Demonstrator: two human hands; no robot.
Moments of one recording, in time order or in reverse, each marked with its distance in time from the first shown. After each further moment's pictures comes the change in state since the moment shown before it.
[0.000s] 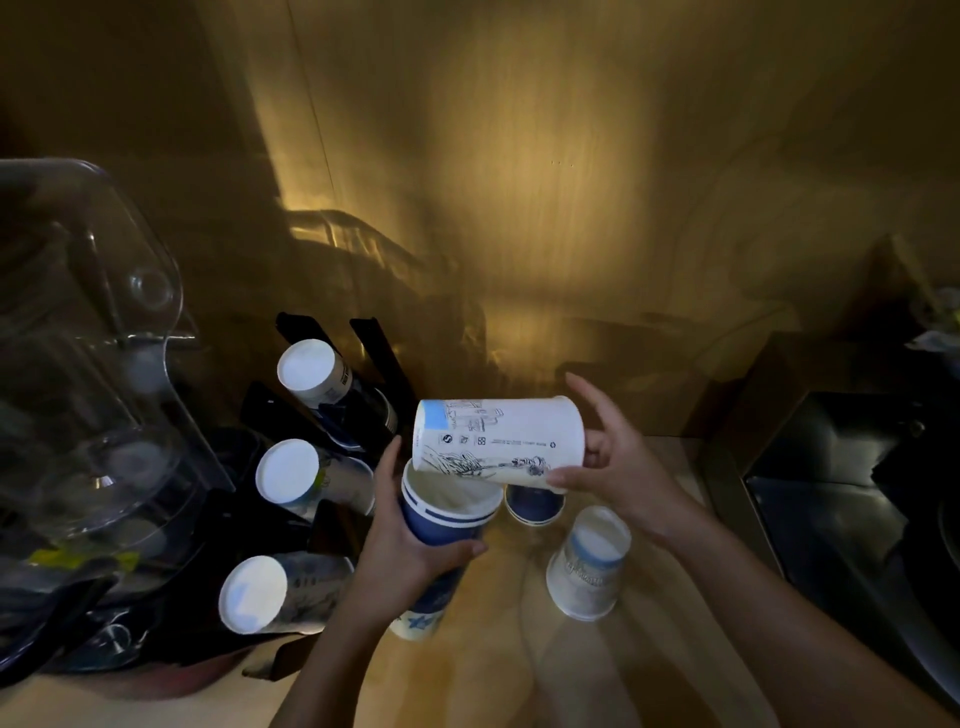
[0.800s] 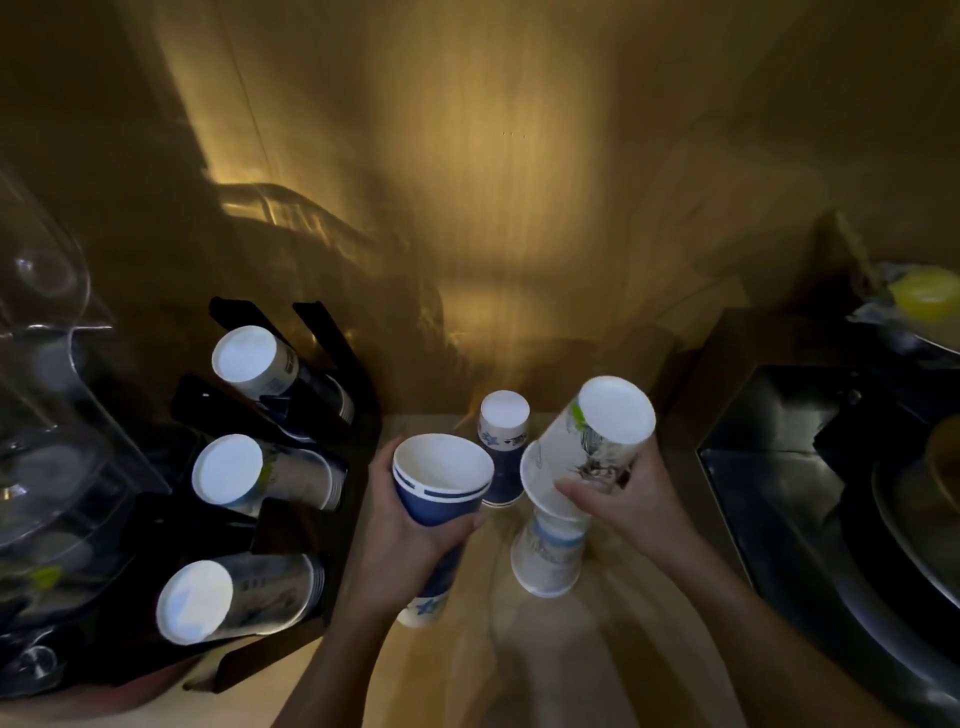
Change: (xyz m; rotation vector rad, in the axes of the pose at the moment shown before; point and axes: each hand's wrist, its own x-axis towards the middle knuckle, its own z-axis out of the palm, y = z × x) left_hand 0.009 -0.003 0.039 0.086 0.065 0.024; right_hand -0.042 0.039 -0.030 -0.235 0.369 -0.032
